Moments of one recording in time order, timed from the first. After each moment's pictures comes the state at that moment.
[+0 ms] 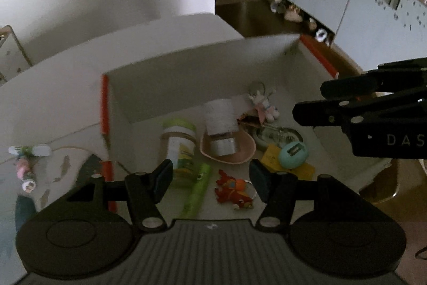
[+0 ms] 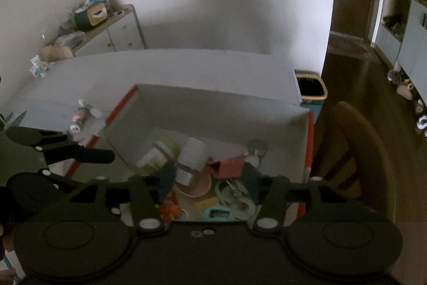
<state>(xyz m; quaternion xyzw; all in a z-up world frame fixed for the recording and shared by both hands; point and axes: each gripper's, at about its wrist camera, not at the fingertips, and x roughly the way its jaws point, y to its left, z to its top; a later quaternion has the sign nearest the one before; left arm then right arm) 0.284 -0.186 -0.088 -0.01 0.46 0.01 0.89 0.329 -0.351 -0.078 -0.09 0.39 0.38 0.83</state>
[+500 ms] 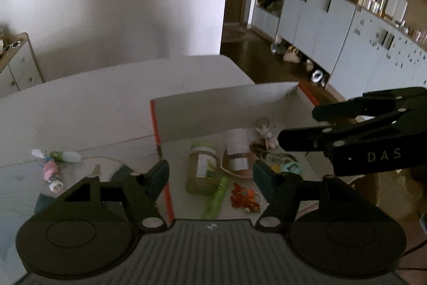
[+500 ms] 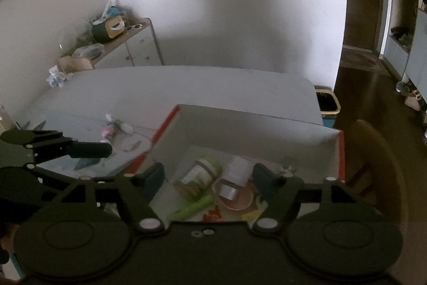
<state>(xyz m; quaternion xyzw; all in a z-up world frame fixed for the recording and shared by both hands) 0.237 -0.146 -0.048 -0.05 0.38 0.01 0.92 0.291 -0.320 -0.051 -0.07 0.37 0.40 0.84</state>
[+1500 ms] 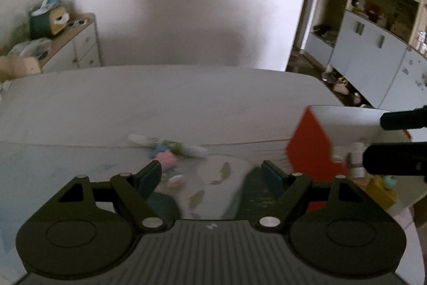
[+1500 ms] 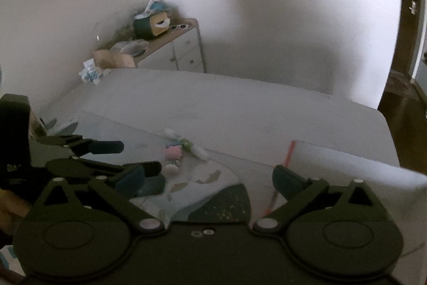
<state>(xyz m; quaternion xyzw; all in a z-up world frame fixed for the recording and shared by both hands) 0.194 0.039 -0.088 -0.09 0.35 0.12 0.92 0.240 -0.157 -0.050 -0.11 0.35 0.45 0.81</state>
